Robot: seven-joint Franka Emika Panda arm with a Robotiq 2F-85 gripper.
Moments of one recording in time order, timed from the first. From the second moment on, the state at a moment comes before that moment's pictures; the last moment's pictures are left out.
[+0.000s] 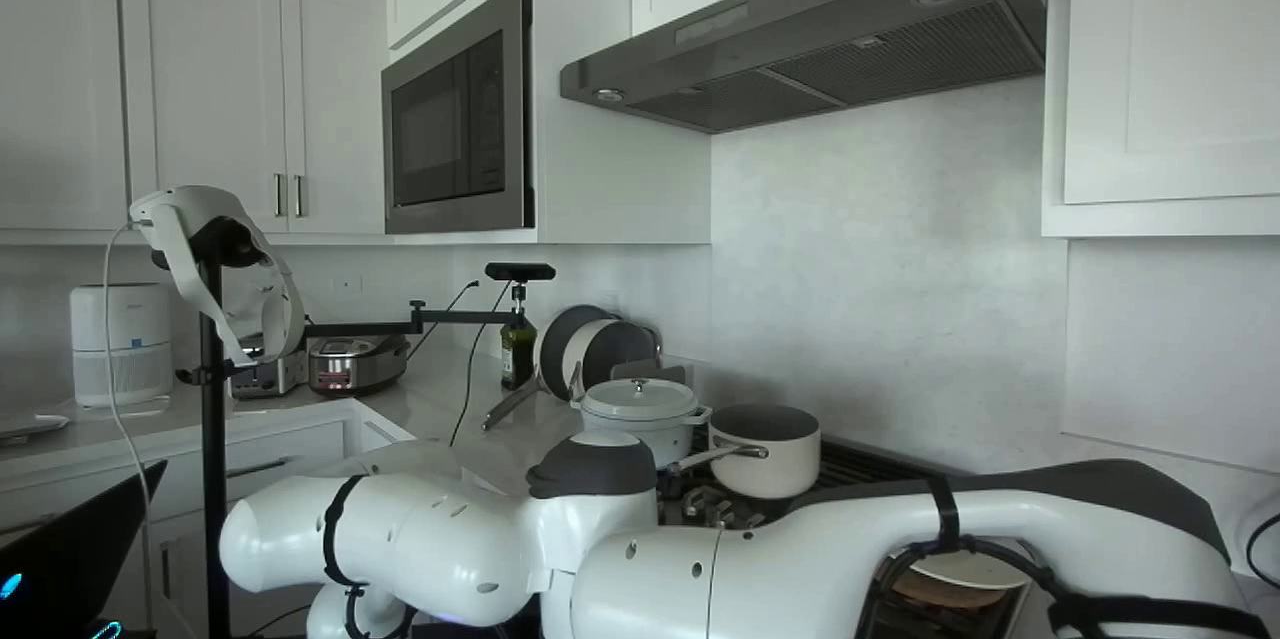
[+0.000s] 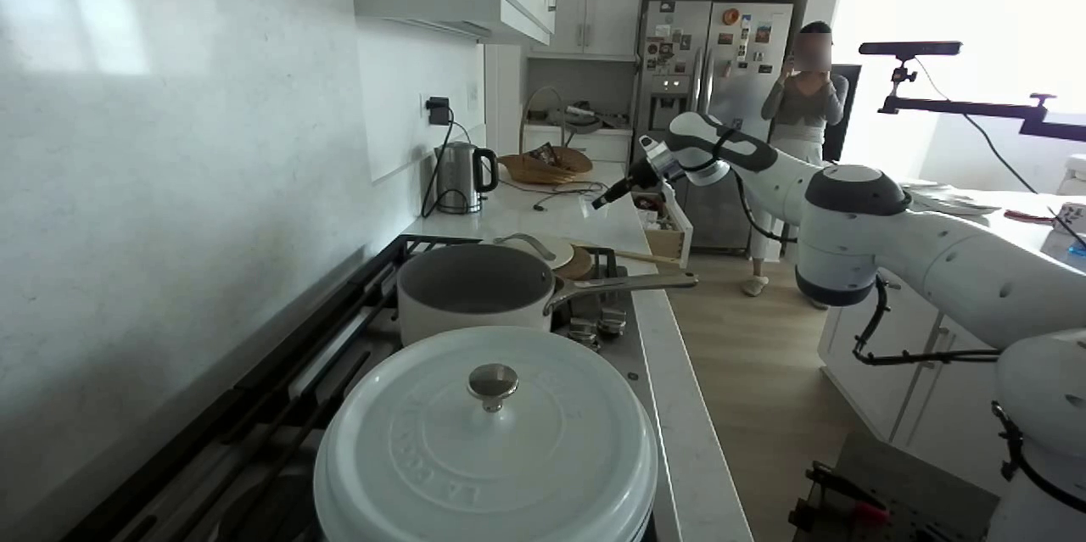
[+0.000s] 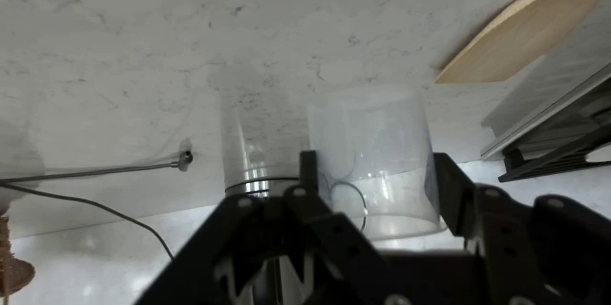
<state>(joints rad) 2.34 -1.45 -1.76 -0.38 -0.54 1.97 -1.03</state>
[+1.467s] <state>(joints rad) 2.34 -1.46 -1.76 -0.38 -0.54 1.98 -1.04</state>
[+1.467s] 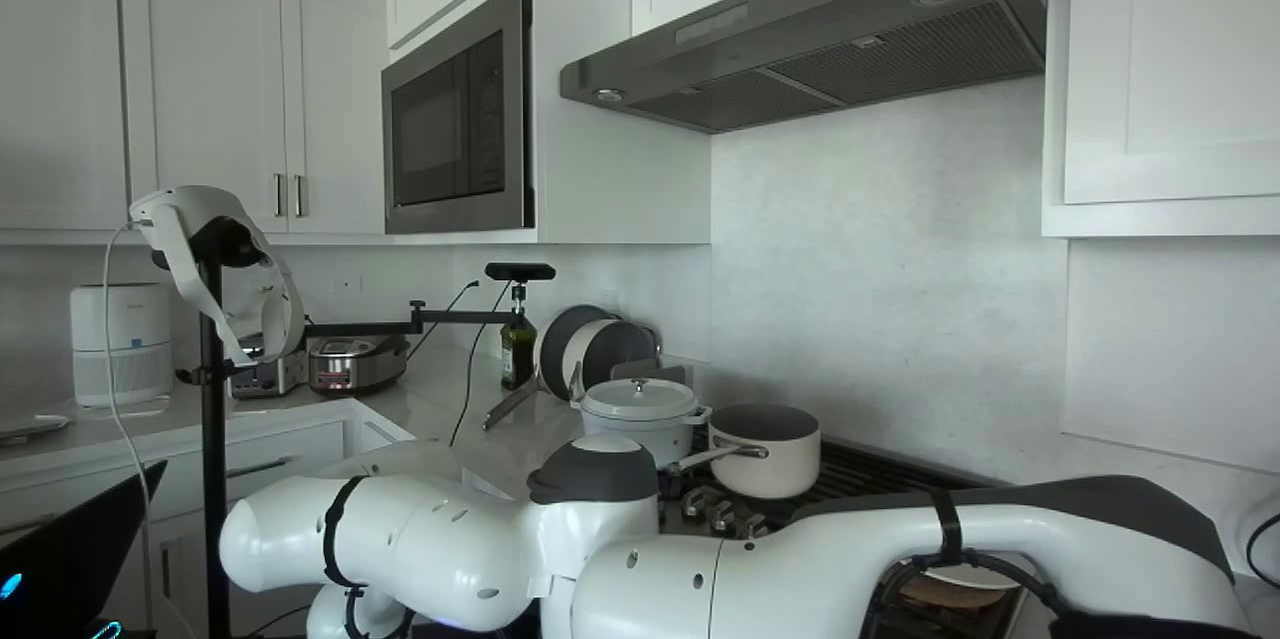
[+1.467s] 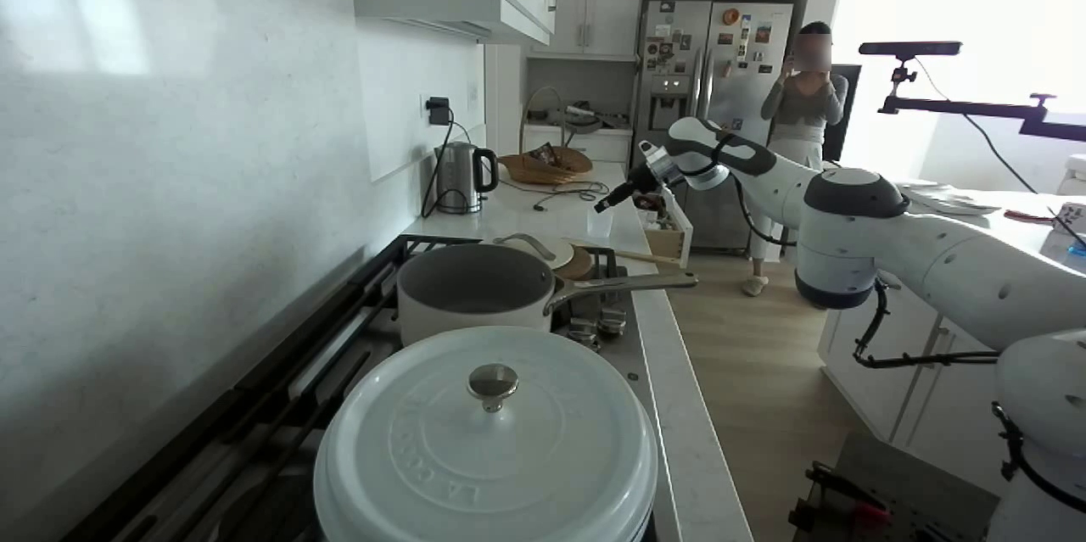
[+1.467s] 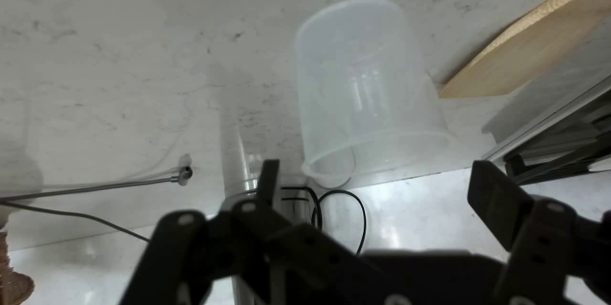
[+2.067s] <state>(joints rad) 2.33 -1.45 -1.83 -0.38 -0.61 1.90 -0.97</state>
